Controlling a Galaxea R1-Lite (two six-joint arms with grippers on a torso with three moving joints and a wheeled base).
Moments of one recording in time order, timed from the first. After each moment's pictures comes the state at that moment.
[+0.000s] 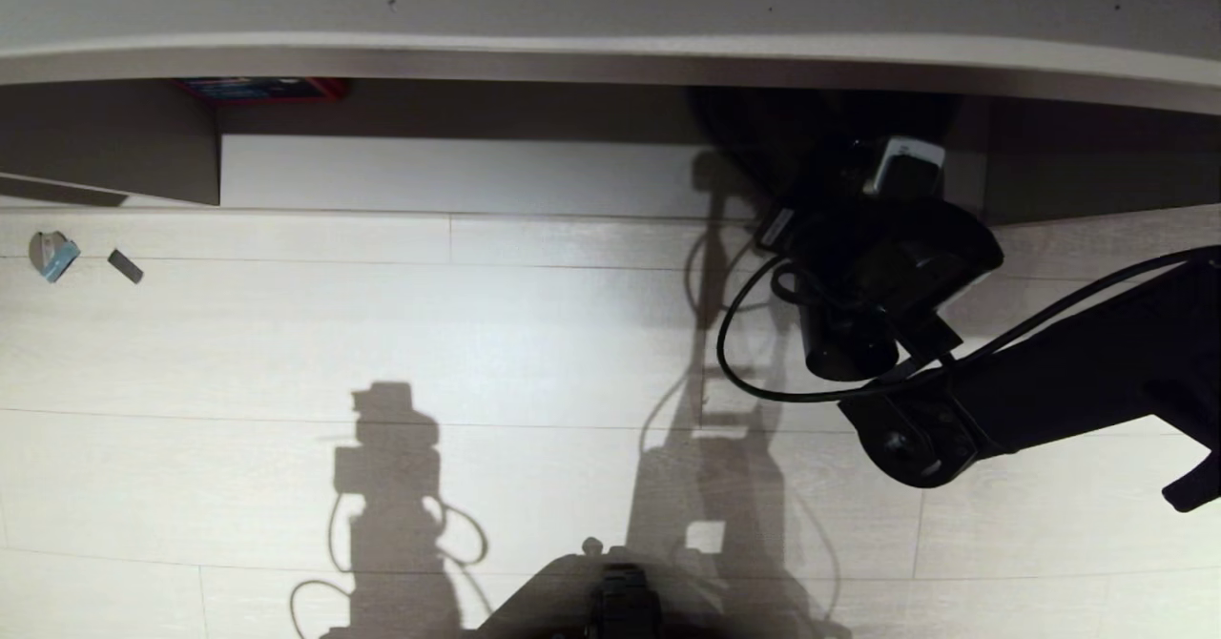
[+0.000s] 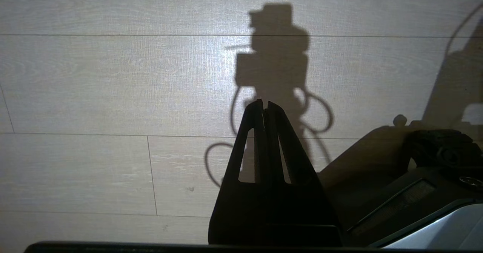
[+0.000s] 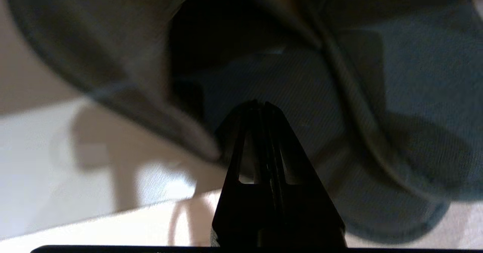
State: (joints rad) left arm 0.01 0.00 0.00 0.00 0.00 0.01; right arm 0.52 2.05 -1.10 -1.46 -0.66 -0.02
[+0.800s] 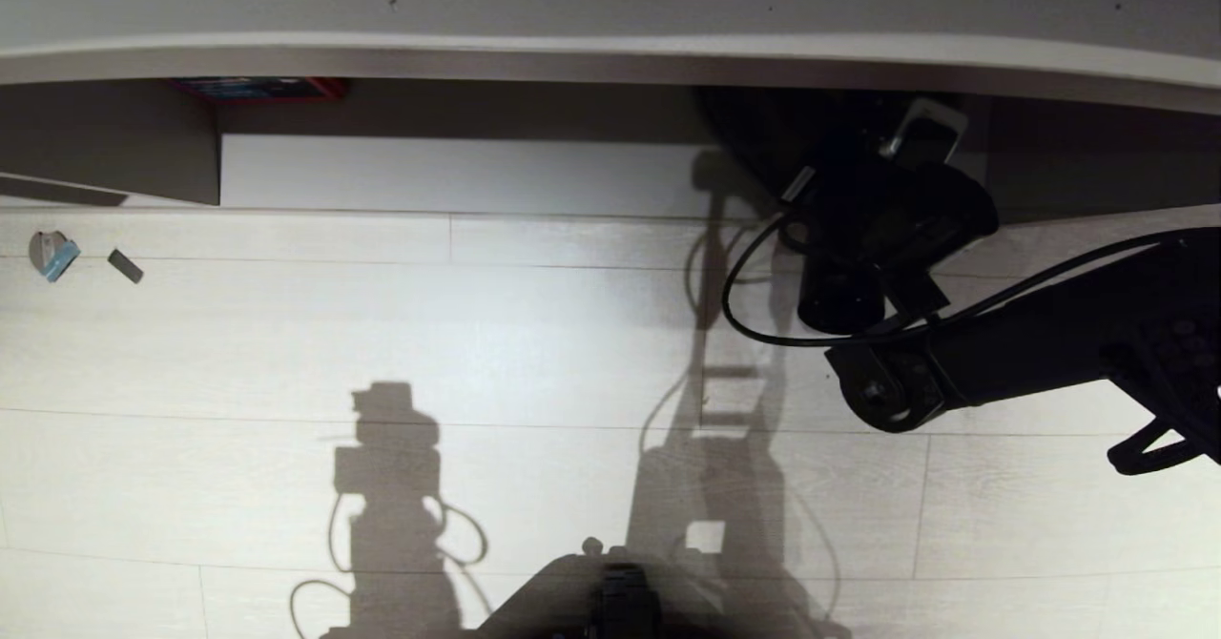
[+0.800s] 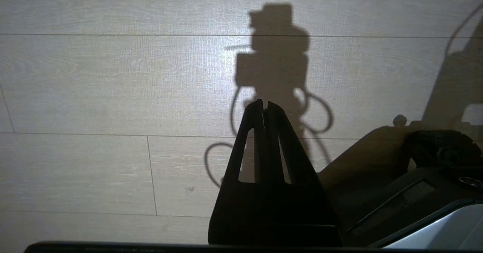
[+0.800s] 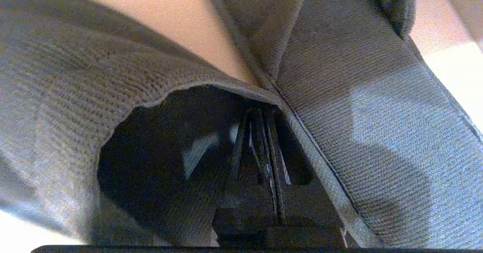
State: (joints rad) left arm 0.01 0.00 0.00 0.00 0.00 0.00; right arm 0.46 2.12 -1.29 -1.47 -0.75 -0.07
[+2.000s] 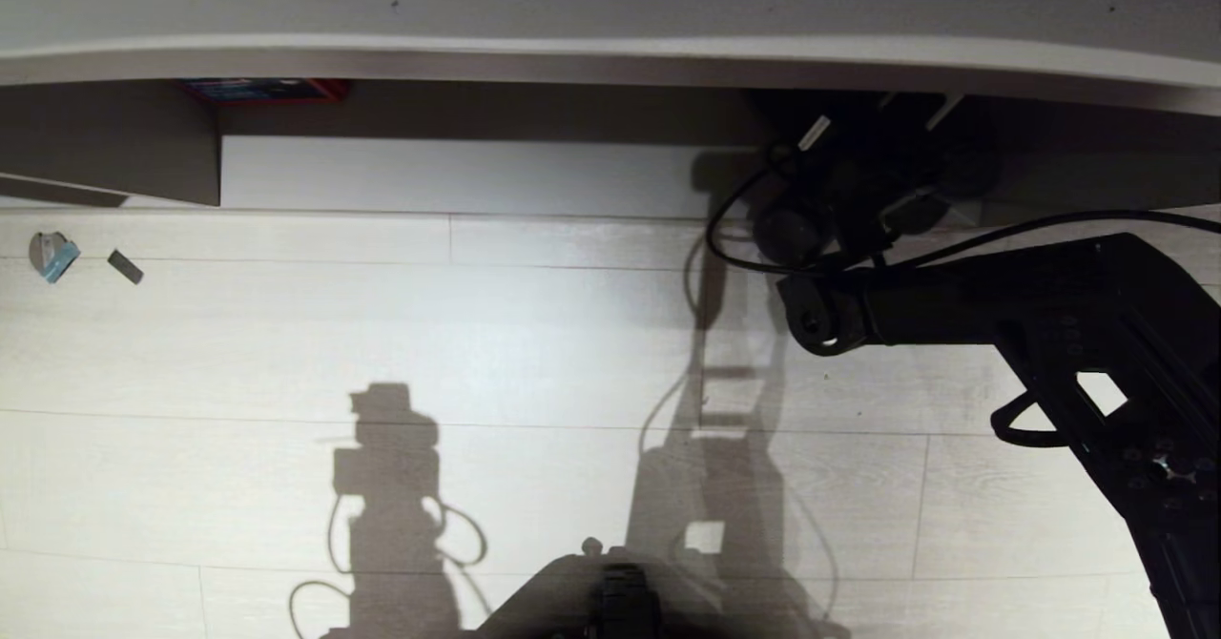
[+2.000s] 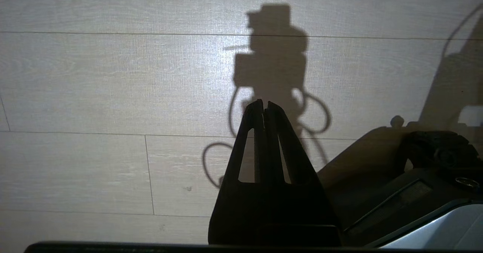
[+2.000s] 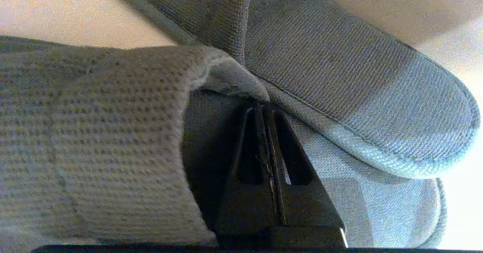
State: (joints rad) left arm 0.01 0.00 0.00 0.00 0.00 -0.01; right arm 0.44 2.32 -1.80 -1.33 -1.13 -0.15
